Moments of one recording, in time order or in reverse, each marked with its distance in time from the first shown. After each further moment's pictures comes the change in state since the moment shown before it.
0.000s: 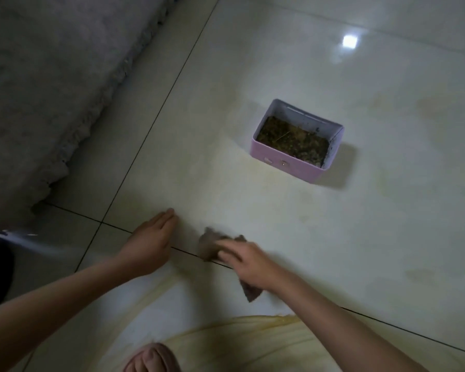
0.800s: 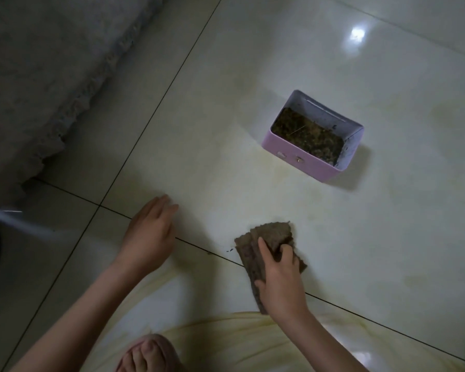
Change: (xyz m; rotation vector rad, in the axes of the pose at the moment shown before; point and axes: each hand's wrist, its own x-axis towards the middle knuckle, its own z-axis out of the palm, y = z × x) left_hand -0.012 0.007 0.006 -0.227 0.297 -0.100; right_hand -0.046 -0.015 0.012 -0.561 0.030 0.574
